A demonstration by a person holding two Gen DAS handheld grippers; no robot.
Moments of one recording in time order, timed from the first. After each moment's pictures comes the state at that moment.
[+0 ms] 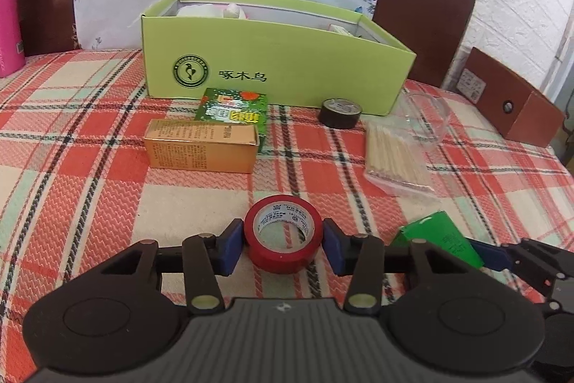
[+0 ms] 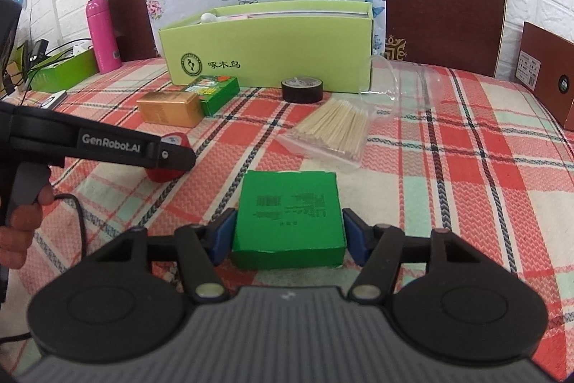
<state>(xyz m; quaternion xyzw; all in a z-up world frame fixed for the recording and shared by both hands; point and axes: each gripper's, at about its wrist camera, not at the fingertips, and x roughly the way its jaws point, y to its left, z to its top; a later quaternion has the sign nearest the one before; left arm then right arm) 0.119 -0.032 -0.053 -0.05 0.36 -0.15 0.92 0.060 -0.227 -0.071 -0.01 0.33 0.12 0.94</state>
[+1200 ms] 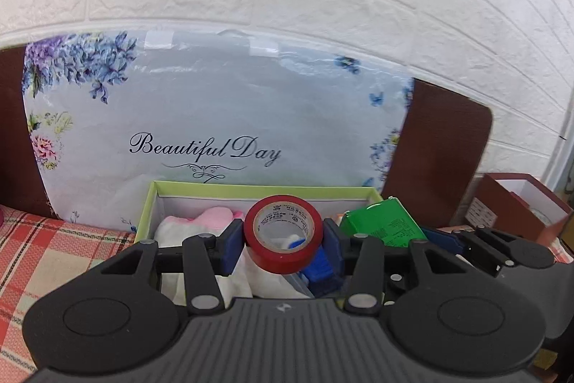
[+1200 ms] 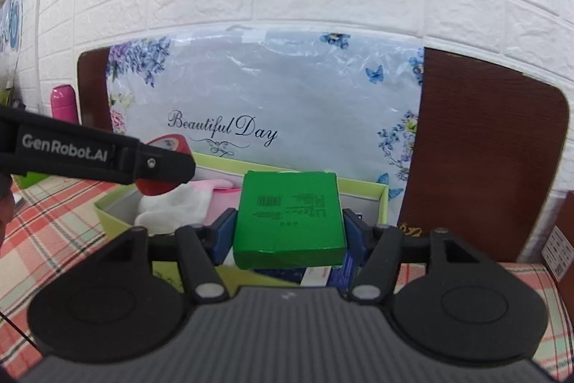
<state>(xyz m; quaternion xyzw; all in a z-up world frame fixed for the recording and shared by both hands) 0.257 -0.035 0.060 -0.05 0.24 -0.15 0.96 0.245 -0.204 0.018 -0.05 0.21 0.12 0.97</state>
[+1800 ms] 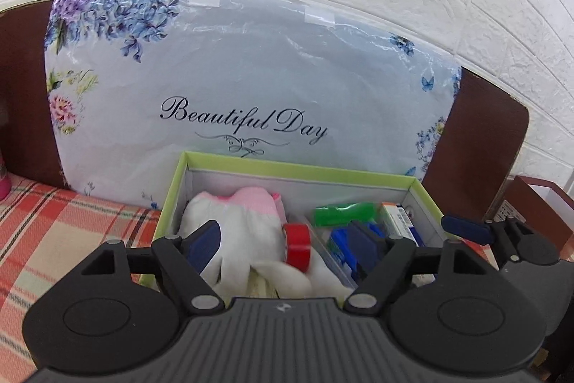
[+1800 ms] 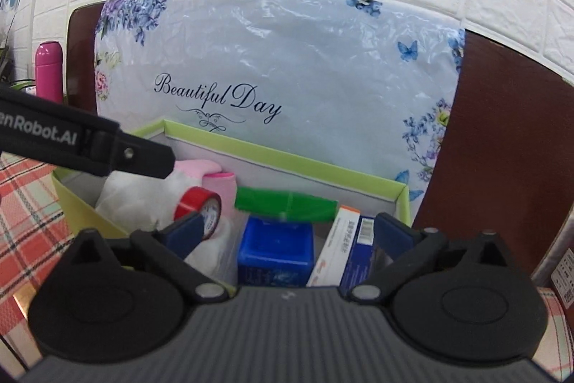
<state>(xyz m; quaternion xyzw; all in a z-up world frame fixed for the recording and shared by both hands) 0.262 -0.016 0.035 -0.07 0.26 -0.12 0.96 0.273 -0.185 -0.015 -0.10 0.21 0.11 0.97</state>
